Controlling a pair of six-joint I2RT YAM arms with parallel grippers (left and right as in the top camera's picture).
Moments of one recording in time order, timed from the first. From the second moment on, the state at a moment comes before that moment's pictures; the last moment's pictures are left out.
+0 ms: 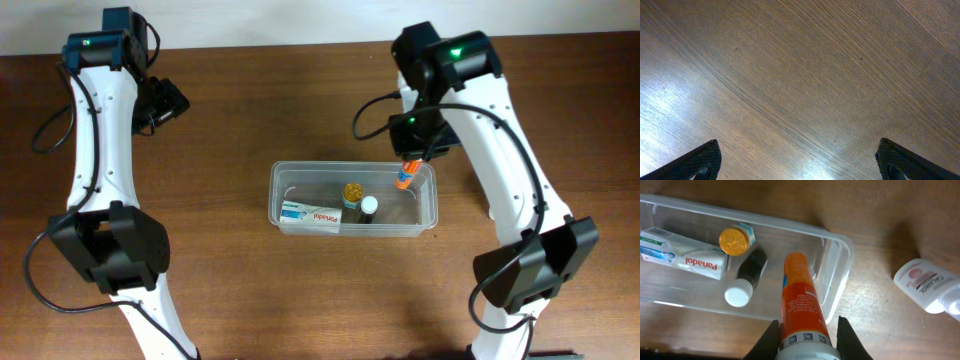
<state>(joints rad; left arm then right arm) 0.07 2.18 2.28 -1.51 -0.17 -0.59 0.31 1.99 2.13 -1.68 0.02 0.18</state>
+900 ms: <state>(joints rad) 0.07 2.18 2.28 -1.51 -0.17 -0.59 0.33 1.99 2.13 -1.65 0.05 0.21</state>
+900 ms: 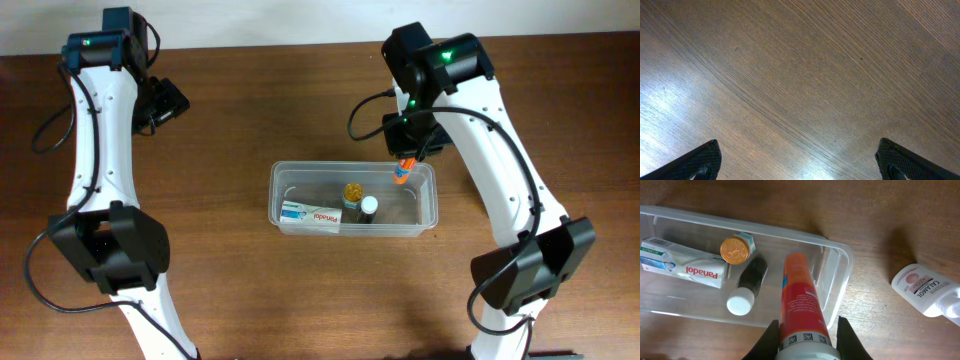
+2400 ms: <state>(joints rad) 0.07 2.18 2.28 -1.51 -0.17 -0.59 0.33 1.99 1.84 -1.39 0.05 0.22</state>
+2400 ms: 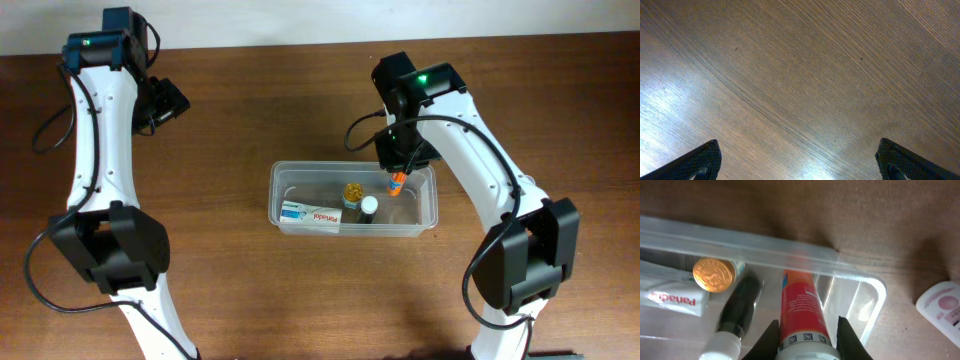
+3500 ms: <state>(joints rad) 0.07 2.18 2.28 -1.51 -0.17 -0.59 0.33 1.99 1.76 -1.30 0.03 0.23</state>
